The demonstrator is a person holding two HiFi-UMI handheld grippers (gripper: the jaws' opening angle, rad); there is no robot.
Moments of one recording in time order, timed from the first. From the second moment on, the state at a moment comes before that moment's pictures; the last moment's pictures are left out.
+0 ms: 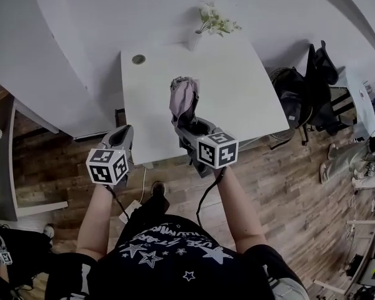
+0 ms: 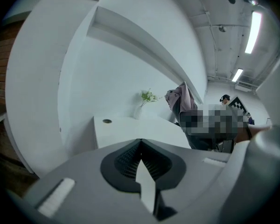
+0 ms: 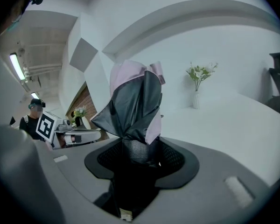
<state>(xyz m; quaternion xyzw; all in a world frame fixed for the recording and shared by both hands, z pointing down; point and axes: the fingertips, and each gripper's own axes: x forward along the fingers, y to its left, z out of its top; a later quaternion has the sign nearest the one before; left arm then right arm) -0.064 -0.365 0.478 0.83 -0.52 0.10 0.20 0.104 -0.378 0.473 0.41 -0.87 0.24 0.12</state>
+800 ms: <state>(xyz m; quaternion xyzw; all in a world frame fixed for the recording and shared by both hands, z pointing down) -0.020 -0.219 0.451 0.84 -0.50 0.09 0.17 0.141 -0.219 0.455 0.43 -0.87 0.24 0.08</state>
